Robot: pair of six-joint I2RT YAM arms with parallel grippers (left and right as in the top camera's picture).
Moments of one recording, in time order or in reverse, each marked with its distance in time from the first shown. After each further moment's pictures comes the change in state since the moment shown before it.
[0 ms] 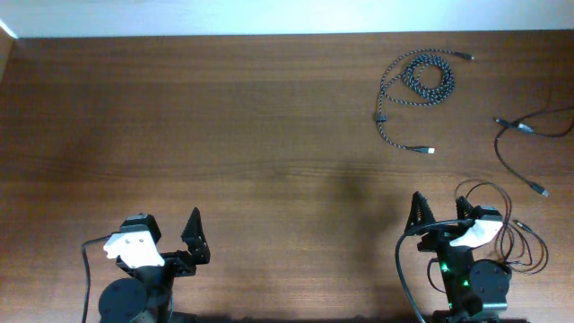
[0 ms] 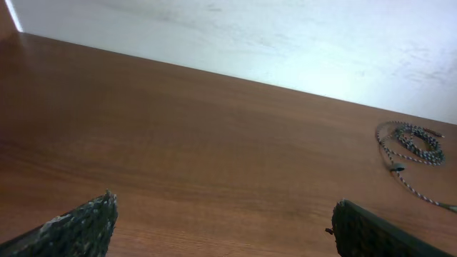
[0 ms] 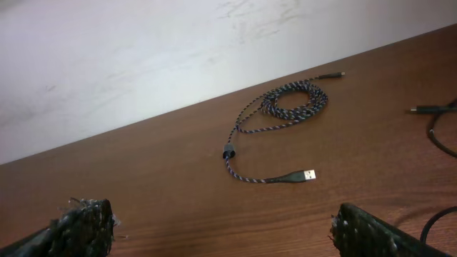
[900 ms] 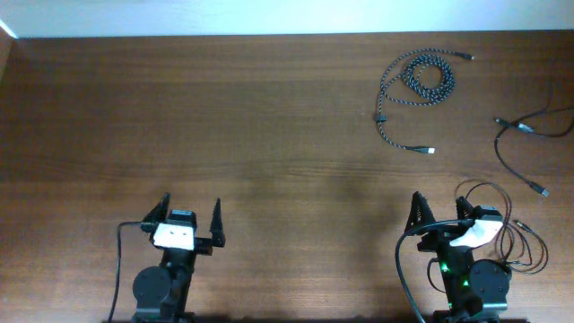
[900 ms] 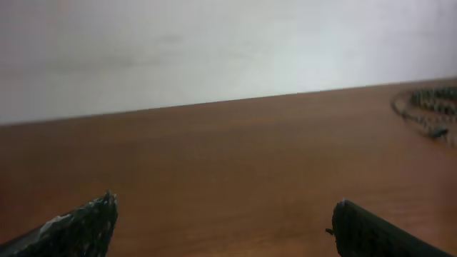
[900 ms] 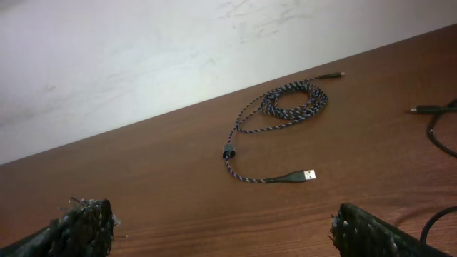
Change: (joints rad) left arm 0.105 -0.134 -0.554 0.631 0.205 0.320; right arm 0.000 0.000 0.000 0.000 0.000 0.000
